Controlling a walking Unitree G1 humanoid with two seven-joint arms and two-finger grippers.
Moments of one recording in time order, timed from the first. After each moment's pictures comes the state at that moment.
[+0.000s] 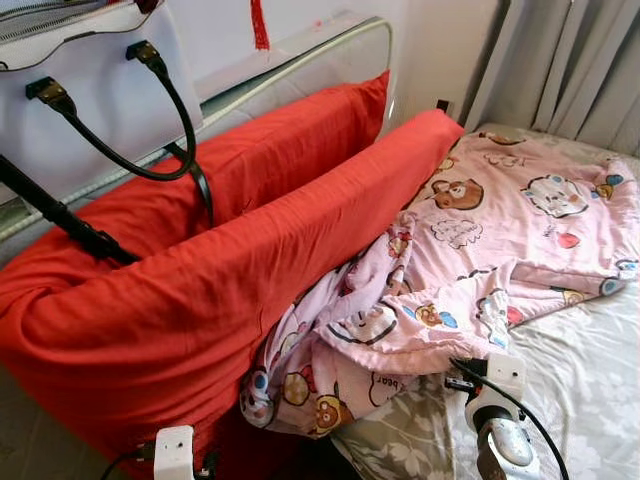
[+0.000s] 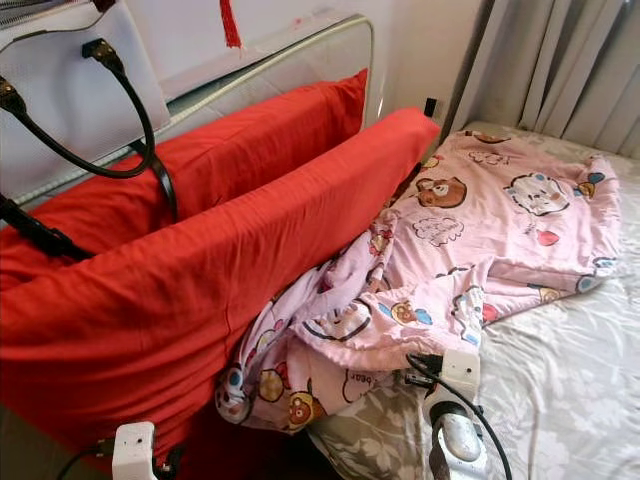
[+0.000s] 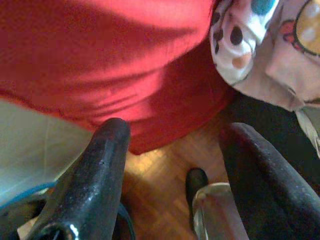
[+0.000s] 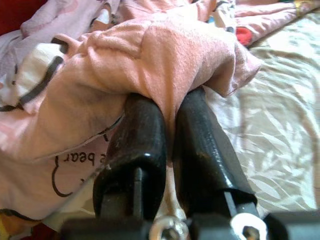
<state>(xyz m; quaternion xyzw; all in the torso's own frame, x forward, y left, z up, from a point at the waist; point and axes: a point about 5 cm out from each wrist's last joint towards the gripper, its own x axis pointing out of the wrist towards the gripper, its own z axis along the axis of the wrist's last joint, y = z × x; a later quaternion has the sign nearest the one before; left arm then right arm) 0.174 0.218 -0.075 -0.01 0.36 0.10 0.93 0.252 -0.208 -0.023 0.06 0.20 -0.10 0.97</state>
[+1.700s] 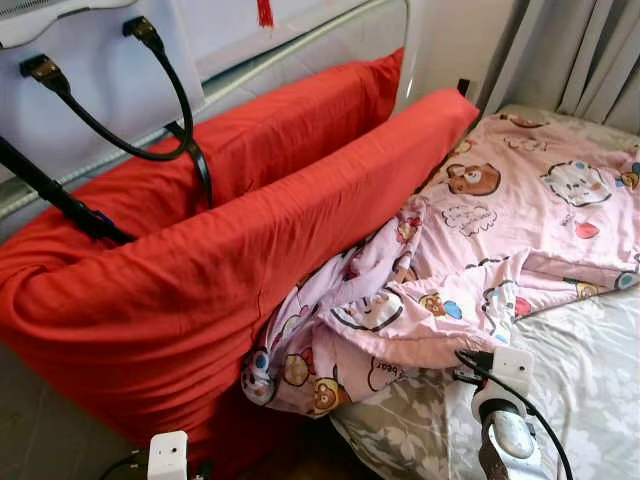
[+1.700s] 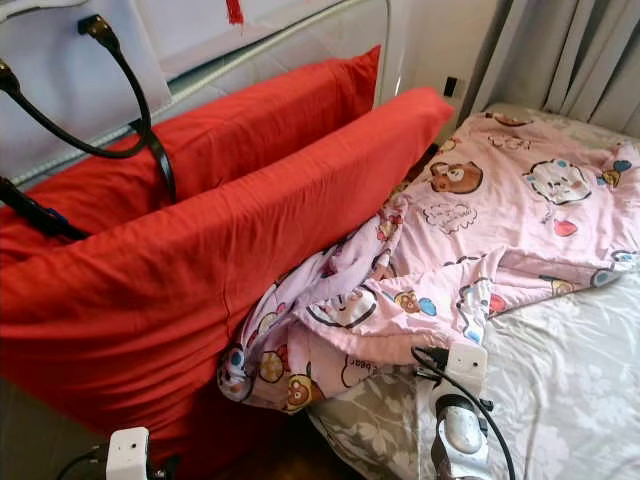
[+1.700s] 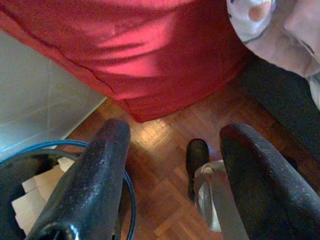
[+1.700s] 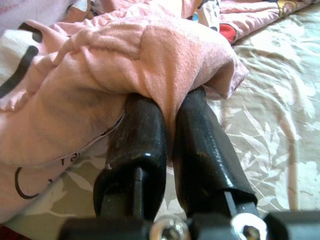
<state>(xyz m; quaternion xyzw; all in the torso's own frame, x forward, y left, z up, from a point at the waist) 0.178 0.225 -0.073 -0.01 0.36 0.10 0.93 0.262 -0.212 -0.012 0.02 0.18 -0.14 0.97</state>
